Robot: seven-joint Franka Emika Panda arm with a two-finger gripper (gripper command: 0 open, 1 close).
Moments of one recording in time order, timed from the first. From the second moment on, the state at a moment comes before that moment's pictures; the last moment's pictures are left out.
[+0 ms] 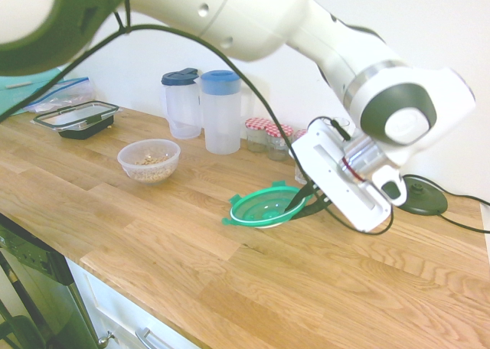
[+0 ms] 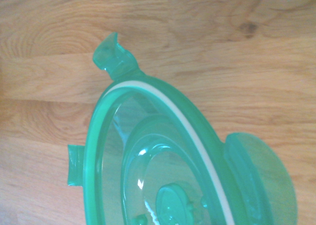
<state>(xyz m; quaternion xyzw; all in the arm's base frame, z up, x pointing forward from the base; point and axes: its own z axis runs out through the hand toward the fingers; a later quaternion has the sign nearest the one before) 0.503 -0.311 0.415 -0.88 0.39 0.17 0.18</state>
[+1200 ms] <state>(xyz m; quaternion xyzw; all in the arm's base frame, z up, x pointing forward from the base) 0.537 -0.041 0.539 -0.84 0.37 -0.09 -0.38</state>
